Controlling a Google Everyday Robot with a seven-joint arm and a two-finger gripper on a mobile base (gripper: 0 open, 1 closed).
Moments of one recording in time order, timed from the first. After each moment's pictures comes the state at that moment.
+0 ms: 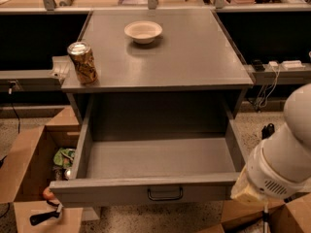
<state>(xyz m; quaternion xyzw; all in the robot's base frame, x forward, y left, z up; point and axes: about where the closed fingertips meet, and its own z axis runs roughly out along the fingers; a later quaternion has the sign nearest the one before) 0.325 -0.198 0.770 -0.52 0.85 0.08 0.07</state>
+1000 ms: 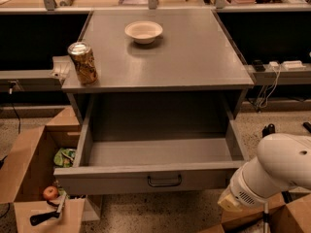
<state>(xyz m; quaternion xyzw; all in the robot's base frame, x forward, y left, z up) 0.356 -0.209 0.633 -0.42 0.90 0.10 0.08</state>
